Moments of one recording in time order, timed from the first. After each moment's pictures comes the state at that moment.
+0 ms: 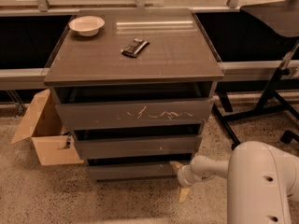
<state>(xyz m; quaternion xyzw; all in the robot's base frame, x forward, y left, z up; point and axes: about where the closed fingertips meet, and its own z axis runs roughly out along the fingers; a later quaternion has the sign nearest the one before) 0.573 -0.142 0.233 -0.74 0.63 0.07 0.23</state>
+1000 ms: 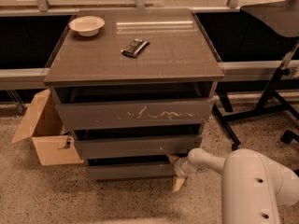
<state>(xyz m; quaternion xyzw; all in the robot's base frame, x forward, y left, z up) 0.628 -0.132 0.216 -0.74 0.61 0.07 0.27</state>
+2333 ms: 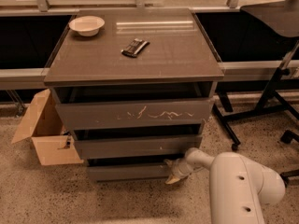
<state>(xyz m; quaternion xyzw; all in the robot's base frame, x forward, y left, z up) 0.632 -0.122 0.174 -0.73 0.63 0.11 0.24</state>
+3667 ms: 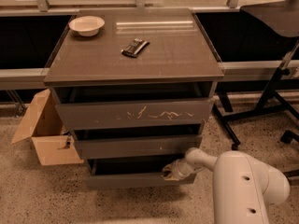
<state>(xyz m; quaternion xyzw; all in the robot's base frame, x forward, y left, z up) 0.621 -0.116 0.190 -0.74 0.62 0.12 0.24</state>
